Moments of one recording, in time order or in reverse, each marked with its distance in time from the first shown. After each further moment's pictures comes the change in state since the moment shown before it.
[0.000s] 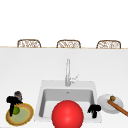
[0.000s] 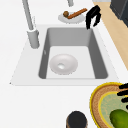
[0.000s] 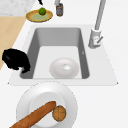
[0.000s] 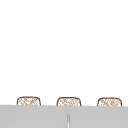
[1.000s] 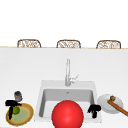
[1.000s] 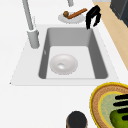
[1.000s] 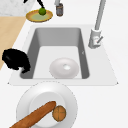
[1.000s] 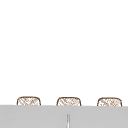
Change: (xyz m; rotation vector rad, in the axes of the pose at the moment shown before) left hand -0.027 -0.024 0.028 -0.006 0.010 -0.081; right hand 0.000 0.000 0.000 0.000 0.000 0.000
